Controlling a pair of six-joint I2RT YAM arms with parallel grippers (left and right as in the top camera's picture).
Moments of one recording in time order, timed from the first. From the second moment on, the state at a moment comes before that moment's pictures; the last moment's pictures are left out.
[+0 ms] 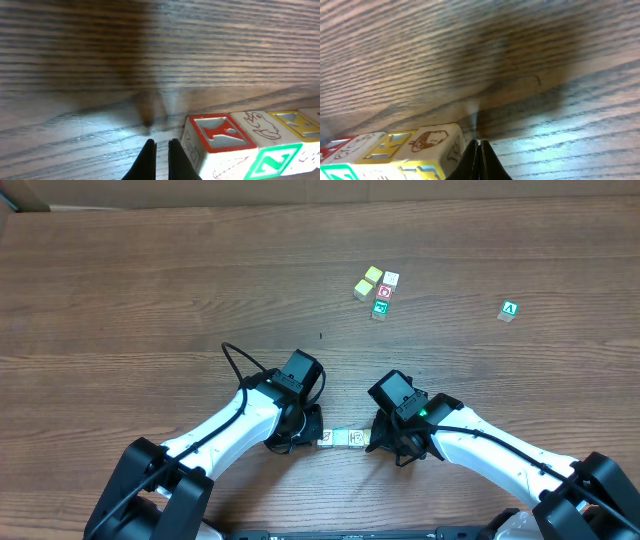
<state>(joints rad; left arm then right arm) -0.56 1.60 0.82 -0.70 0.21 -0.65 0.69 1.51 0.72 -0.59 -0.10 0.99</state>
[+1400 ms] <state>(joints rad) -0.56 1.60 0.82 -0.56 0.12 -0.65 0.69 1.51 0.72 -0.60 -0.28 1.11</state>
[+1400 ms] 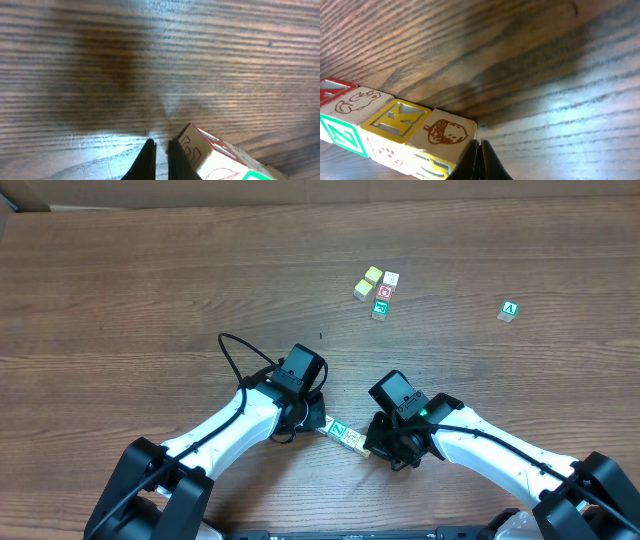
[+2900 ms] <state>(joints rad) -0.56 1.60 0.82 -0.49 0.07 -0.65 0.87 1.51 0.72 -0.53 -0.35 1.37</state>
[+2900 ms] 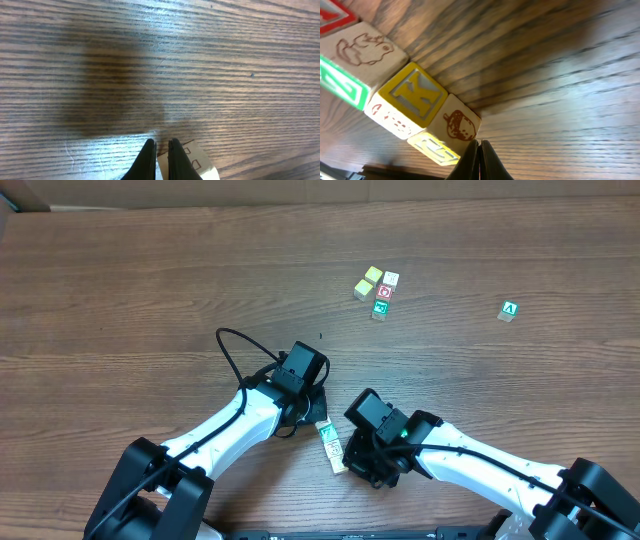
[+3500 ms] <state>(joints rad) -0.56 1.60 0.82 -0.48 0.05 -0.64 0.91 1.51 0.72 -0.54 -0.24 1.32</state>
